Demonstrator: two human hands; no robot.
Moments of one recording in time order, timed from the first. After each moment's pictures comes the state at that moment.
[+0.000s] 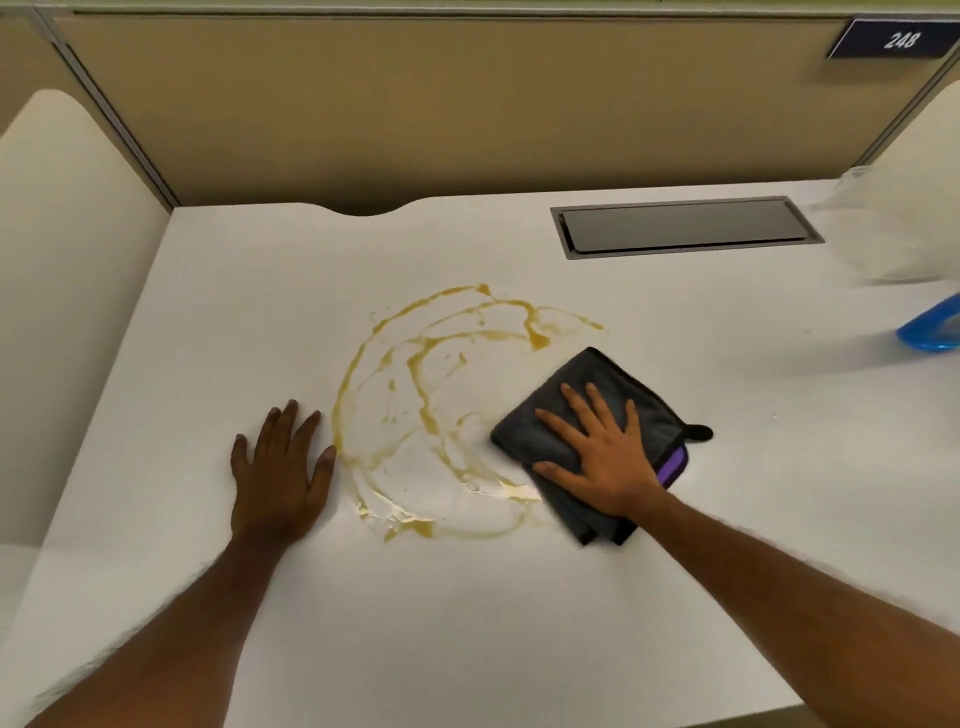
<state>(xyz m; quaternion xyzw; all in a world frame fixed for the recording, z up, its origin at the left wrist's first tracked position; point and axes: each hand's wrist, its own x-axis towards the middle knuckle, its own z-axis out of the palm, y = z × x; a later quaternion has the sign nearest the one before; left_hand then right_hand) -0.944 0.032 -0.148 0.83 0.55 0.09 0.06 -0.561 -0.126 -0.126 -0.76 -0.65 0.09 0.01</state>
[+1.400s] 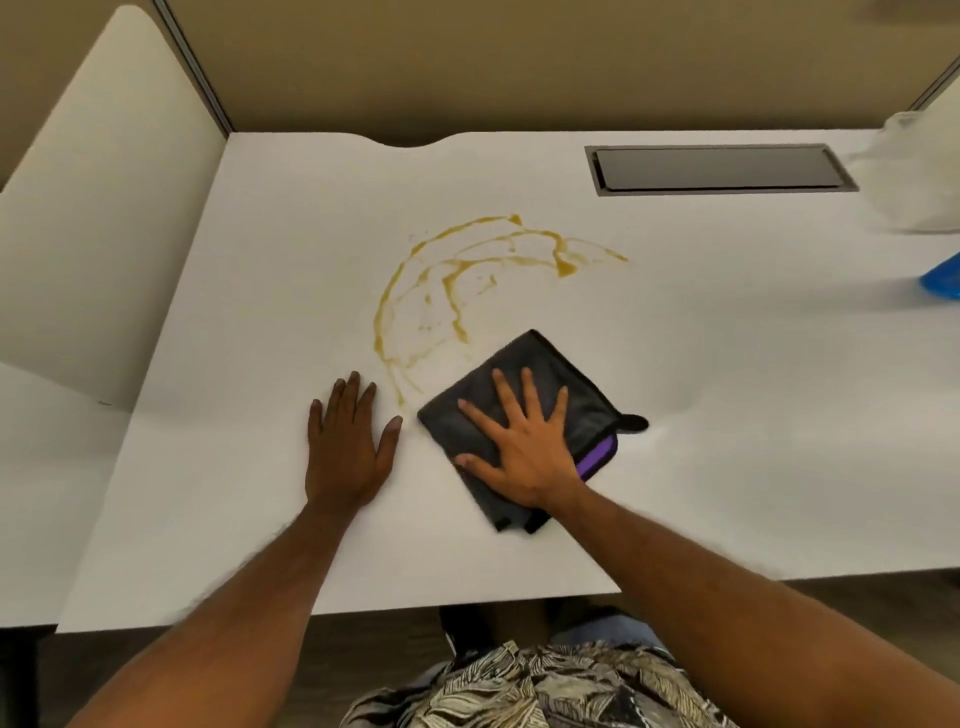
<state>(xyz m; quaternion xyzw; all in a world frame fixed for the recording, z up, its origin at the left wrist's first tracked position) -0.951 -0.081 -0.148 0.82 0.55 0.11 0.10 -0.713 -0.171 -0.125 -0.71 -0.69 0.09 -0.01</state>
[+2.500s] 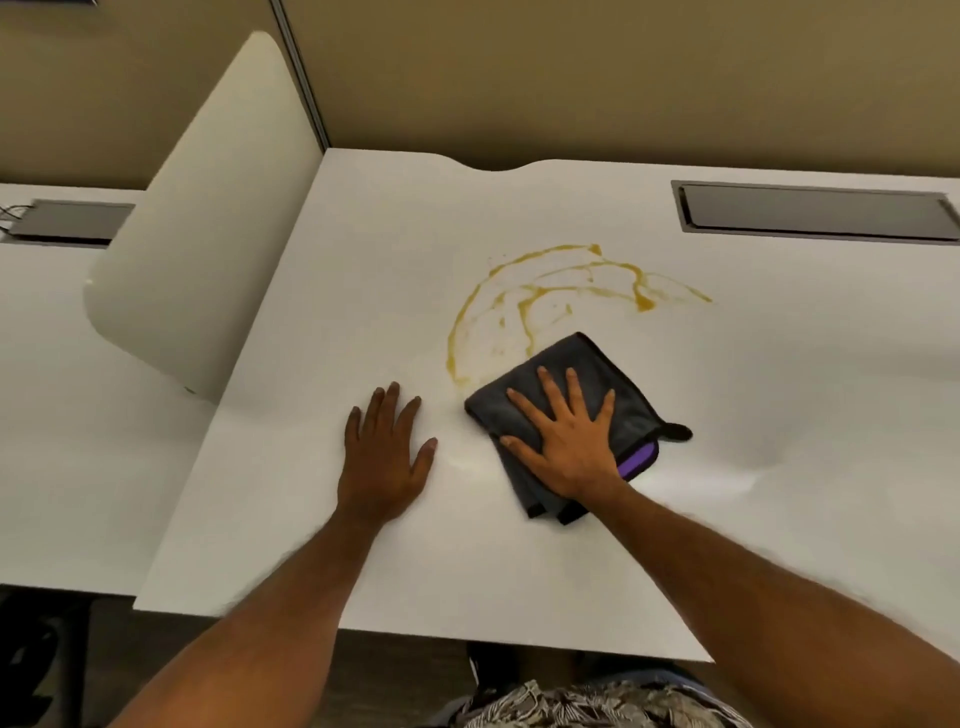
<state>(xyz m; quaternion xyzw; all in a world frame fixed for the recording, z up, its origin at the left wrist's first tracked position) -0.989 -0.062 -0.146 0.83 0.55 0.07 0.09 -0.726 -0.109 -0.129 -0.72 -0.68 0.09 -0.02</state>
